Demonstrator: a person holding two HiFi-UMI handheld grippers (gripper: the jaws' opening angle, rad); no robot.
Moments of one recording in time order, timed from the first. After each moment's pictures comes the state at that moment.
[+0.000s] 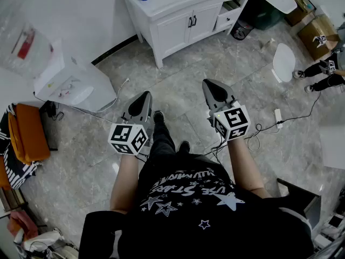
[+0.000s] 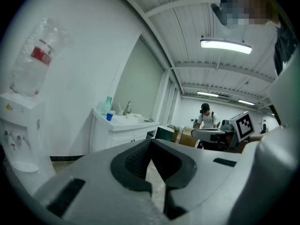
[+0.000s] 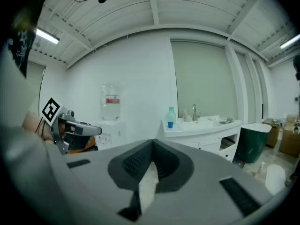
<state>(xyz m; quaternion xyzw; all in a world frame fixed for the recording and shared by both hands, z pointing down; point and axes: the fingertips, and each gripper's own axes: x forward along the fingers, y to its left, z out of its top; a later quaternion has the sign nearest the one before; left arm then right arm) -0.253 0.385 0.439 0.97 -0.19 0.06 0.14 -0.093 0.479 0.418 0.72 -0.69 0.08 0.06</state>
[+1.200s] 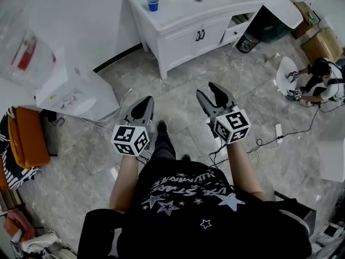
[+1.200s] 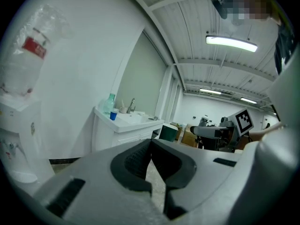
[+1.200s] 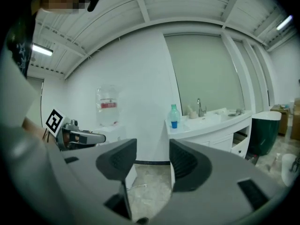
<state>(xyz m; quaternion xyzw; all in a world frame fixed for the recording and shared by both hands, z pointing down) -0.228 0.298 0.456 0.97 -0.19 0.08 0.14 -0.070 0.389 0.429 0.70 -0.70 0.12 0.02</state>
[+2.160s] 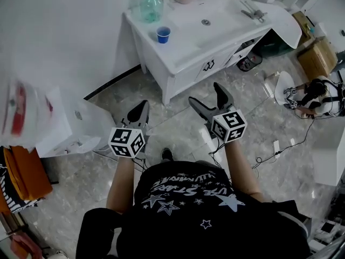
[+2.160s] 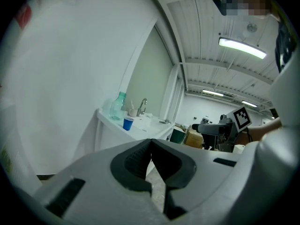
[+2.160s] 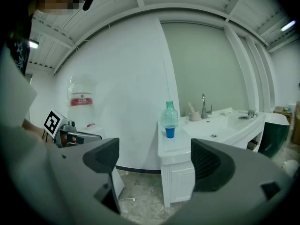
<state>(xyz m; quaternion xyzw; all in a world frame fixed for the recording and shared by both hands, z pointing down) -0.166 0.040 0.467 0.97 -0.17 0.09 0.16 0.003 0.139 0.432 0.72 -0.68 0.14 0.04</state>
